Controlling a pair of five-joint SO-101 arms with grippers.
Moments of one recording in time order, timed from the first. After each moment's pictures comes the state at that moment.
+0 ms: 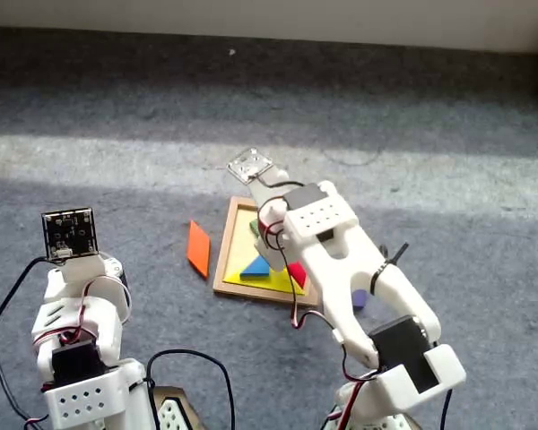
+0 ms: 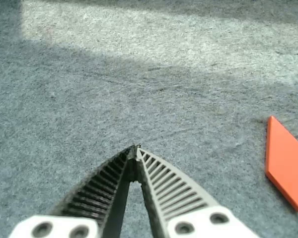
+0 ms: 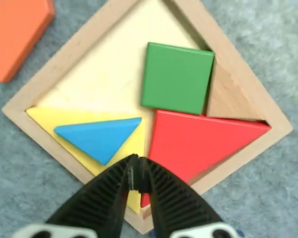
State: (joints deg) left arm -22.5 -92.2 84.4 56.7 -0.6; right arm -31.9 0.5 24.6 61.9 18.9
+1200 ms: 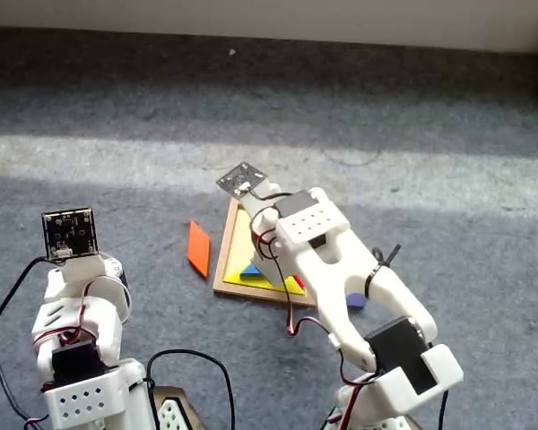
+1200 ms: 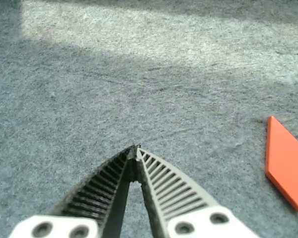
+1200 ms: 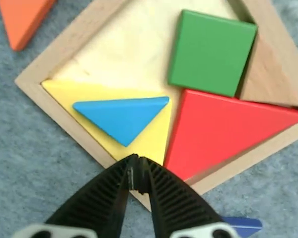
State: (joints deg) left arm -22.5 -92.2 84.4 56.7 -0.6; right arm -34.5 0.5 25.8 65.7 18.9
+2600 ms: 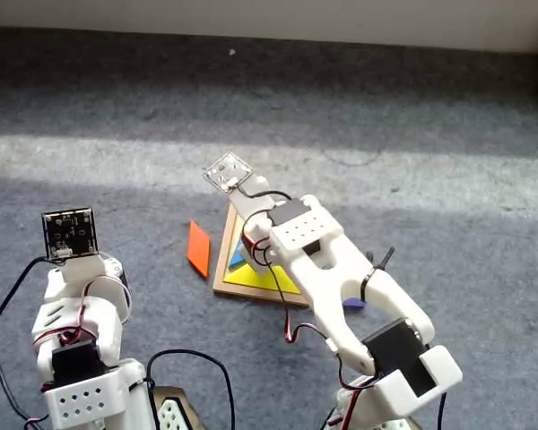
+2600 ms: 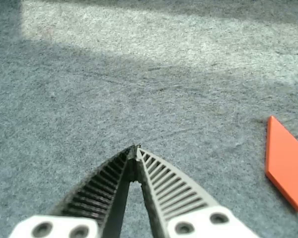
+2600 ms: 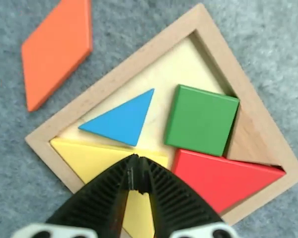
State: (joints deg) left arm -22.5 -92.2 84.4 56.7 -0.6; right arm -36.4 0.1 28.2 51.1 18.9
